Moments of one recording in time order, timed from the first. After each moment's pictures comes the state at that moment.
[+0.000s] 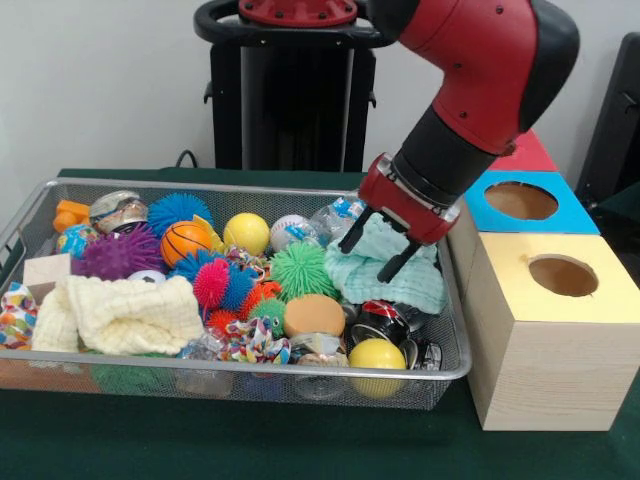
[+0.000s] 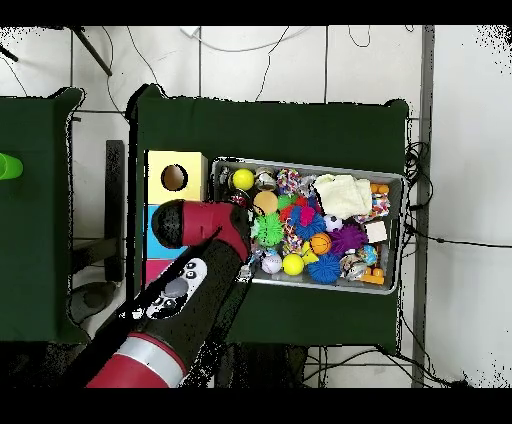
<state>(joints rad) 0.34 -0.19 -0.61 1.37 0.23 0.59 2.13</state>
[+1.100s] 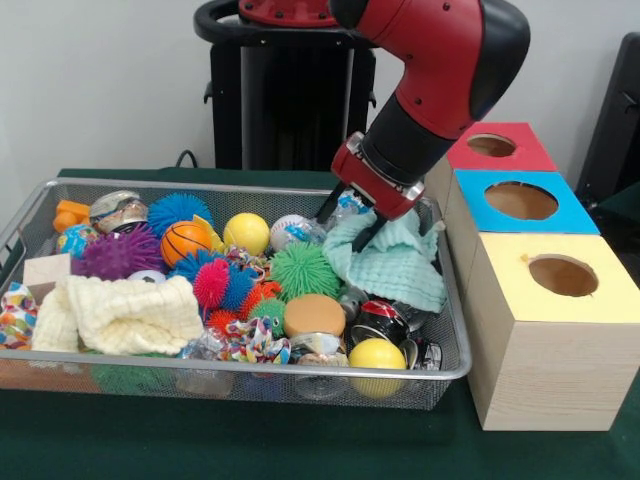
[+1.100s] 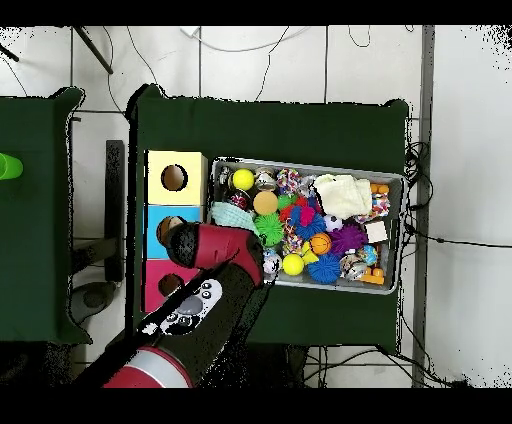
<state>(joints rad) 0.34 -0.23 -0.60 1.52 0.25 0.57 2.13</state>
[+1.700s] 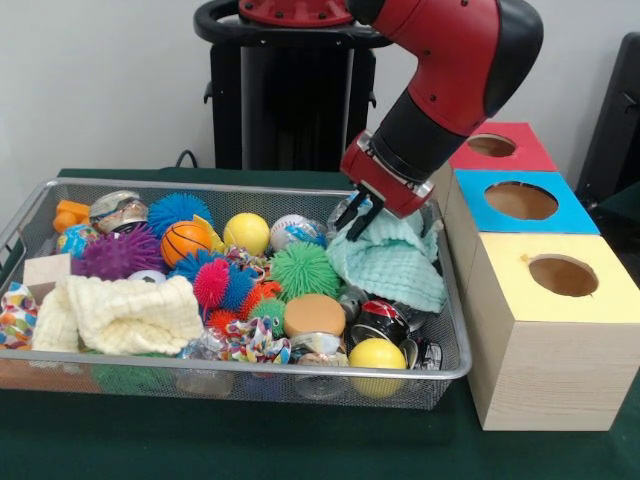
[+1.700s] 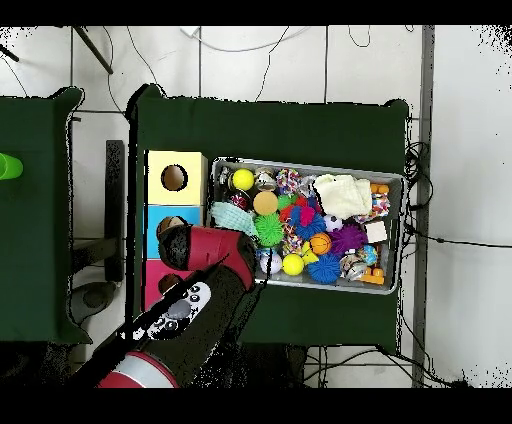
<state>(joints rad) 0.37 -0.22 -0.62 1.52 0.25 0.55 2.13</state>
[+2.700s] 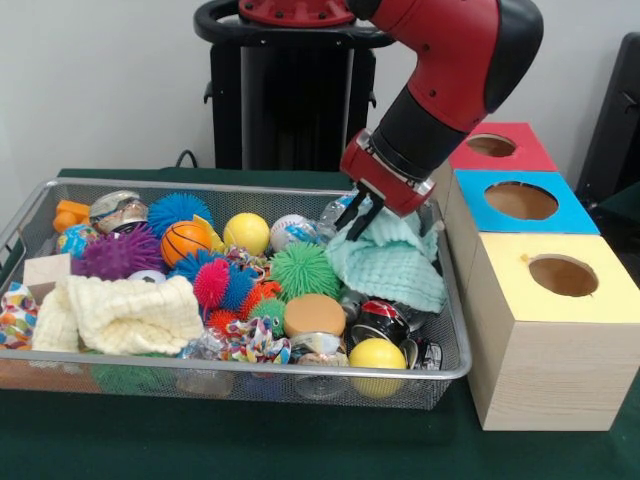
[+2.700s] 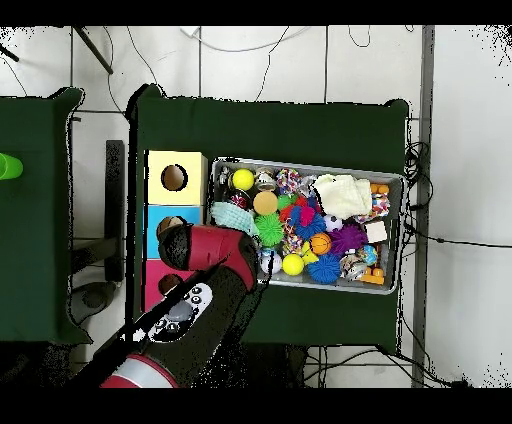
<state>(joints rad) 0.37 -0.24 -0.62 1.52 0.25 0.54 2.13</state>
